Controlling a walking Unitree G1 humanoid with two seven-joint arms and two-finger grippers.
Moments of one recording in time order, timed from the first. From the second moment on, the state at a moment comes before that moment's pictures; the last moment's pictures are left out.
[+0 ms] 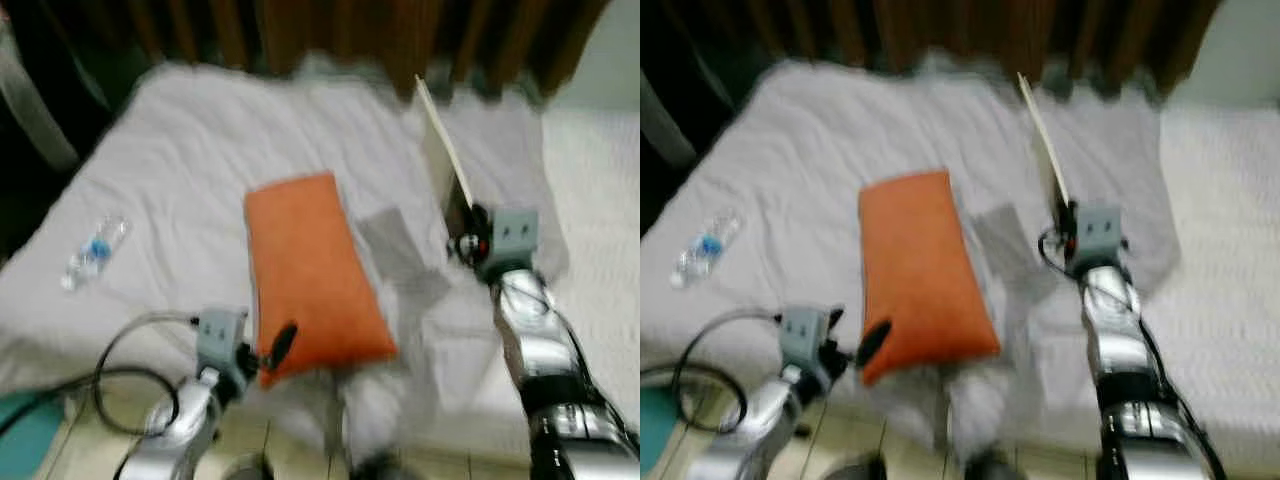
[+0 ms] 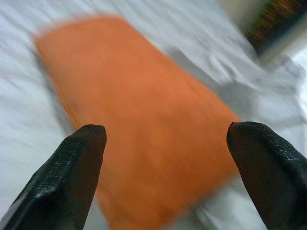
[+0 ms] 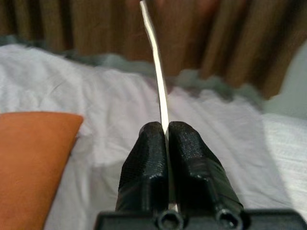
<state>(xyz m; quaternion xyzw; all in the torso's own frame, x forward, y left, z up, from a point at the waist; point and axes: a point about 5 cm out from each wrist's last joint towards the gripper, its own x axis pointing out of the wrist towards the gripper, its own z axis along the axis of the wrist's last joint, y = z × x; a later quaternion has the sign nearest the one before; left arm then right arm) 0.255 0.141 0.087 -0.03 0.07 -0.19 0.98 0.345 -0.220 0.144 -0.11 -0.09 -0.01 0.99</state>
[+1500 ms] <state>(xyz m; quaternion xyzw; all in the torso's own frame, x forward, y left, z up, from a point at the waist) 0.288 0.136 0.074 -0.05 0.00 -0.15 0.99 0.266 -0.200 0.051 -0.13 0.06 0.02 0.99</state>
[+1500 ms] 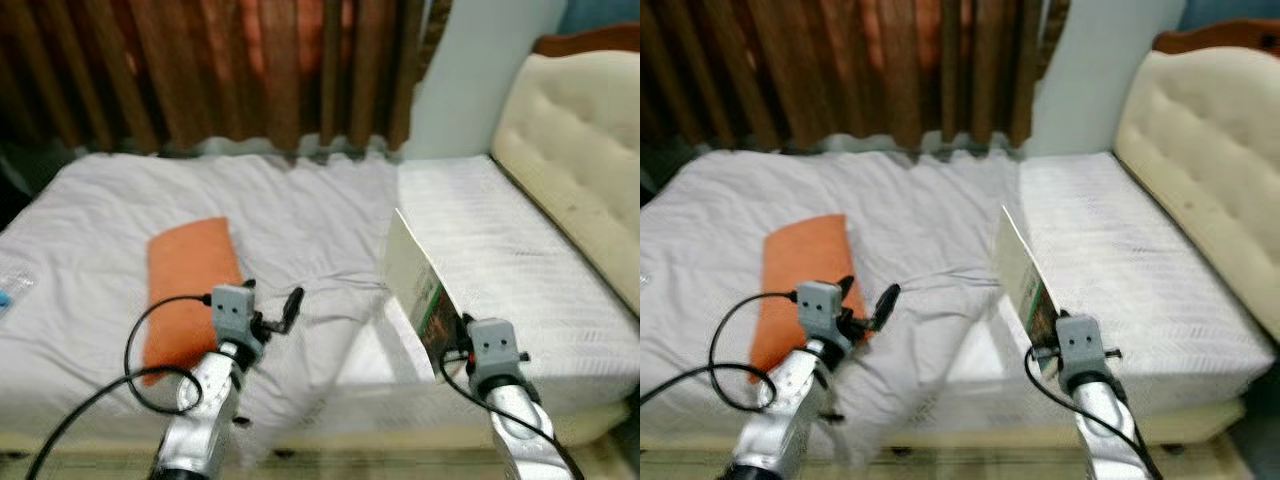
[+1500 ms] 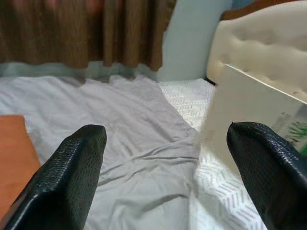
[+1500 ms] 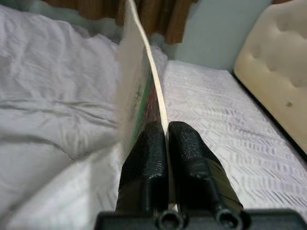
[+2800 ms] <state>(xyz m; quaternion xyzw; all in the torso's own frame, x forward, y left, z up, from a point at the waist) 0.289 0.132 0.069 -0.03 0.00 -0.18 0.98 0.267 -0.199 0.049 -0.10 0.08 0.03 0.99</state>
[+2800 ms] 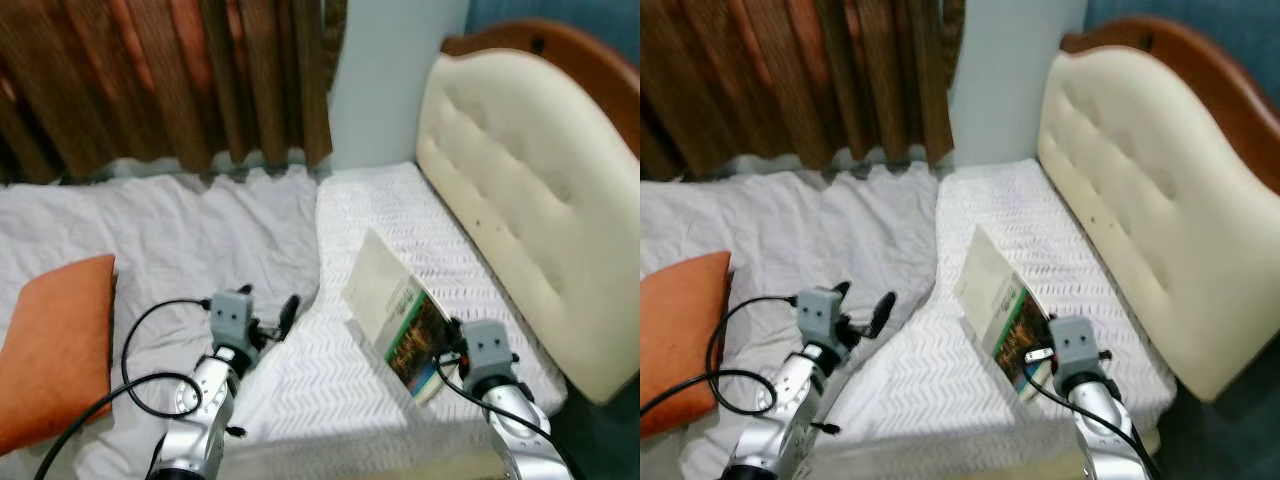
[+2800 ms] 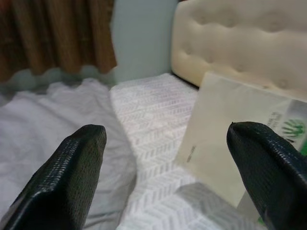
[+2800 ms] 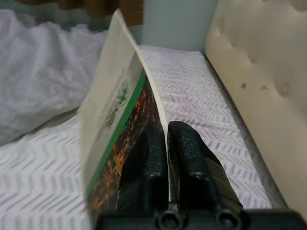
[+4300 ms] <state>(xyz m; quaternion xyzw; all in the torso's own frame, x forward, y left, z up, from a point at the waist) 0.197 0.129 0.121 0.02 0.07 -0.39 0.92 0.383 -0.154 0.131 0.33 0.01 0.04 0.94</state>
